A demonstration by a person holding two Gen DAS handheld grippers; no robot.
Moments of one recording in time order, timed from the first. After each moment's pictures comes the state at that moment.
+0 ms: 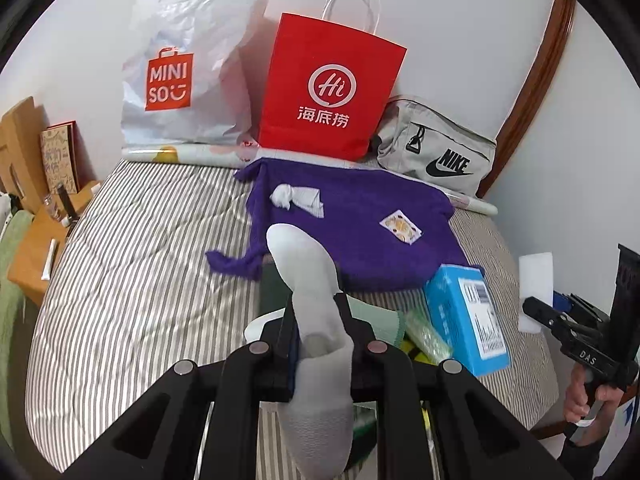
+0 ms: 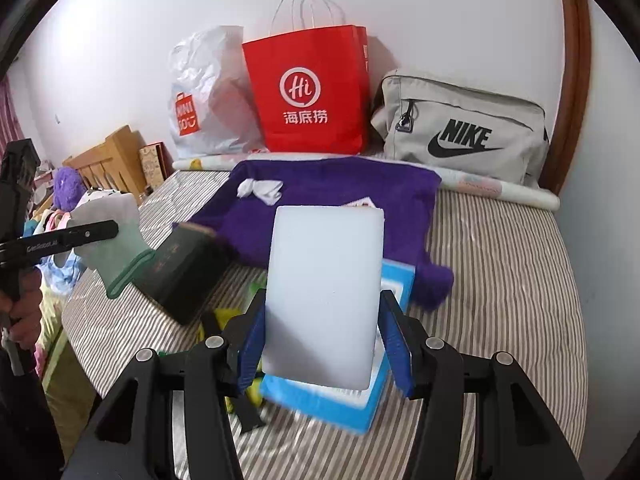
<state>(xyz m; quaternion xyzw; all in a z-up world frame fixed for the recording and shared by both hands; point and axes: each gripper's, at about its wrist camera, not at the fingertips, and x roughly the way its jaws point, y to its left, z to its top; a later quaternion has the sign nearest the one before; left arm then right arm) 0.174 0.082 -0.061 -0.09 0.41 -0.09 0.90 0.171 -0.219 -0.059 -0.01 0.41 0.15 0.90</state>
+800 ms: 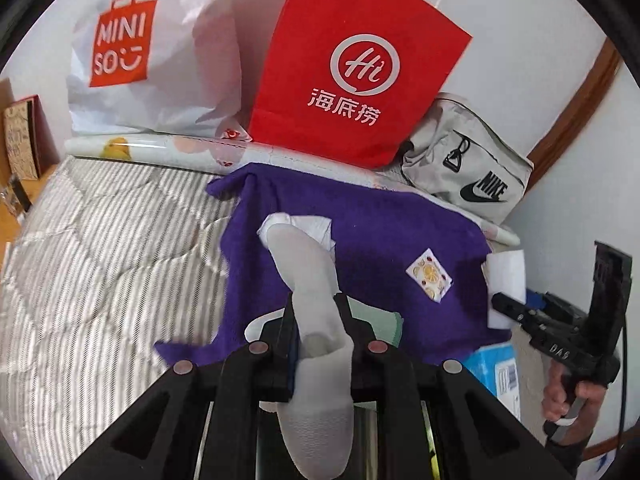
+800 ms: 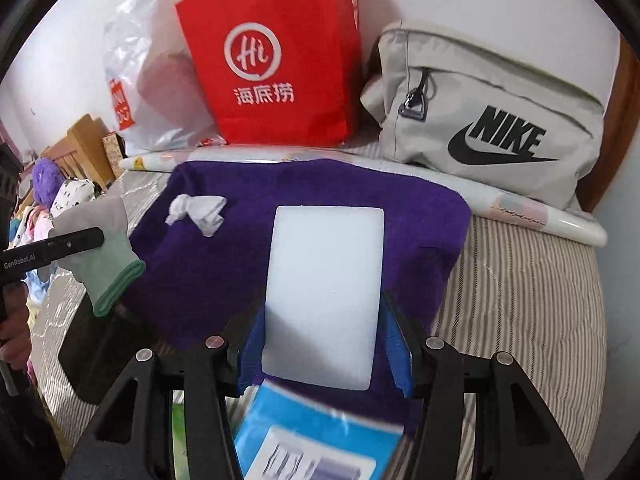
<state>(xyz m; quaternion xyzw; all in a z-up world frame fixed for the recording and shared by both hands) 0.316 0.084 -0.108 -0.15 0.45 -0.10 0.87 0.325 -0.207 -0.116 -0.02 0.48 0.14 0.86</state>
